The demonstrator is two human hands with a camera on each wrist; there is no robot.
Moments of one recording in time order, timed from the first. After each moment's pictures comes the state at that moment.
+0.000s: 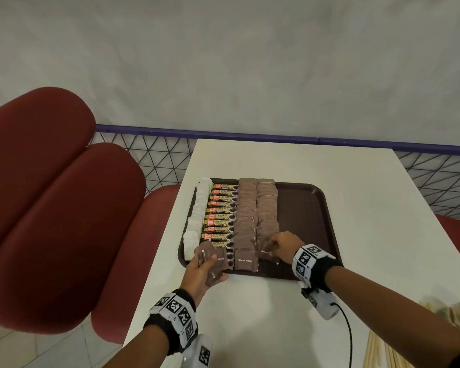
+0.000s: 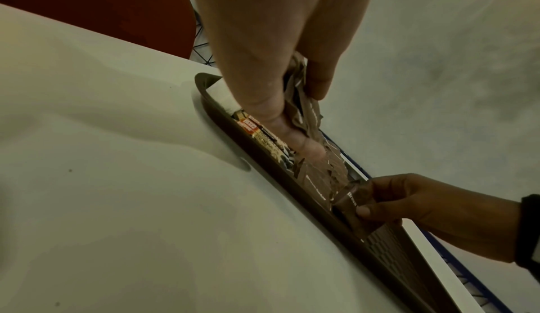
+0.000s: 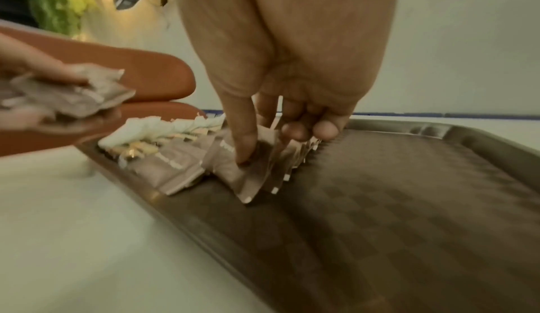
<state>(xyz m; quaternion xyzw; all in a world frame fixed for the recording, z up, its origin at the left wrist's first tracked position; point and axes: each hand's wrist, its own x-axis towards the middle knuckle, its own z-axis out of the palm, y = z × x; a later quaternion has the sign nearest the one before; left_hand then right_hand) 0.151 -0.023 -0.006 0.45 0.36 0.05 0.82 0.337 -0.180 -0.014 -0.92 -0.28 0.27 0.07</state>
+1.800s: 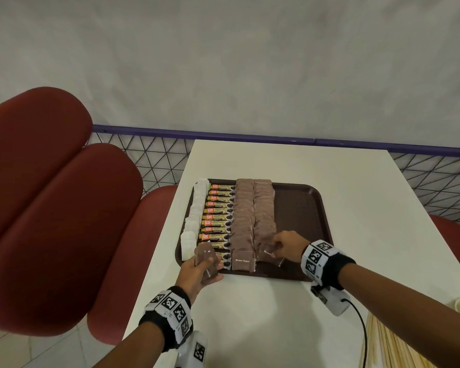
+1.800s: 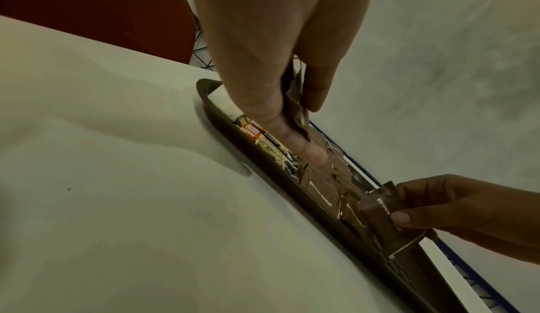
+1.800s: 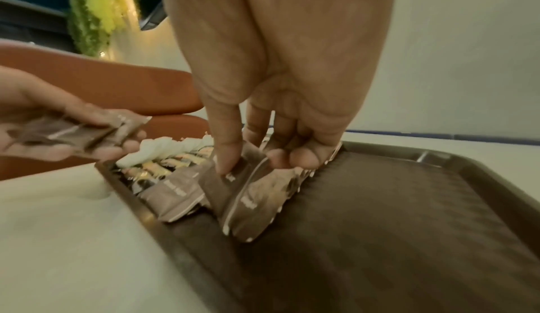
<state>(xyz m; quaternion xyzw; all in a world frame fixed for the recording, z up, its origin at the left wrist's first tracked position) 0.154 -0.018 -0.005 0.46 0.37 0.04 0.80 0.339 -0.193 0.011 -0.90 -0.31 0.30 0.11</state>
